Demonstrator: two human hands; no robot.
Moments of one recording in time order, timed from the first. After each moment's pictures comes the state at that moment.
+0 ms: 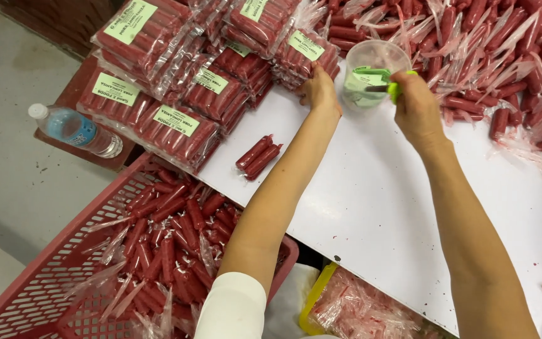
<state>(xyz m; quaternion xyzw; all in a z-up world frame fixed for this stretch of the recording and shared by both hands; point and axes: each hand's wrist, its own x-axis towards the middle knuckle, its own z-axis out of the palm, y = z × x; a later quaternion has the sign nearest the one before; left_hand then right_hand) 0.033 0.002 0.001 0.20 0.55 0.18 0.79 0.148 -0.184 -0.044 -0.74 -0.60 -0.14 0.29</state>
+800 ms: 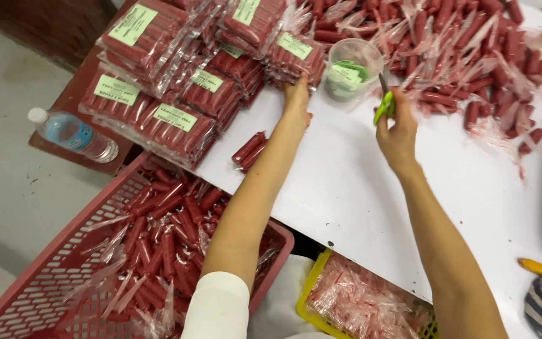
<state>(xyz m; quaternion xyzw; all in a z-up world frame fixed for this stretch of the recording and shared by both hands) 0.028 0.018 -0.084 0.32 0.41 0.18 0.83 0.073 -0.209 -0.051 -0.74 -0.49 -0.21 0.41</state>
